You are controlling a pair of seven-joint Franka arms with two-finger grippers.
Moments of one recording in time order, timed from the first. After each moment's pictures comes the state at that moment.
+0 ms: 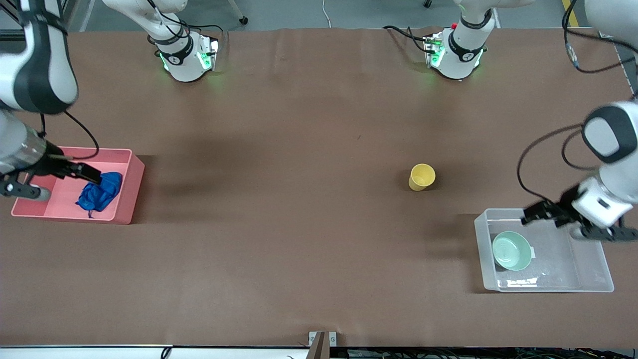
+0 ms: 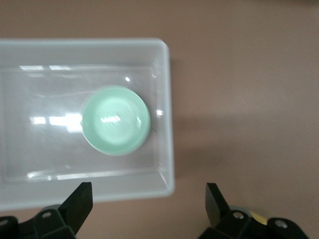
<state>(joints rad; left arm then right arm) -0.02 0.24 0.05 -1.82 -0.21 2.18 0.21 -0.06 0.03 -0.04 -1.84 -0.02 1.87 0.09</state>
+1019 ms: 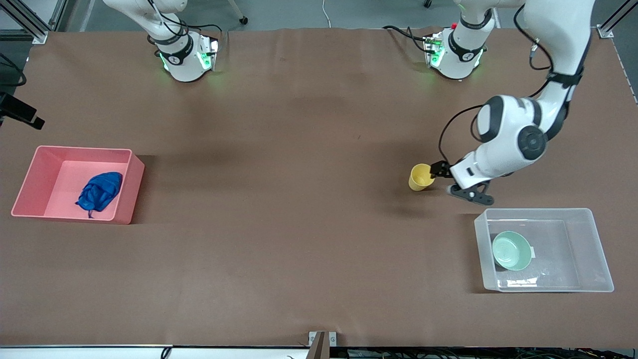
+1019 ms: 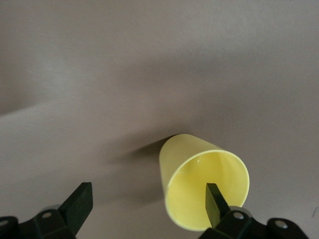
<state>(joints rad) -0.03 0.32 -0.22 -2.16 -0.18 2.37 0.20 -0.08 -0.05 -0.06 -1.56 0.00 1.50 0.07</state>
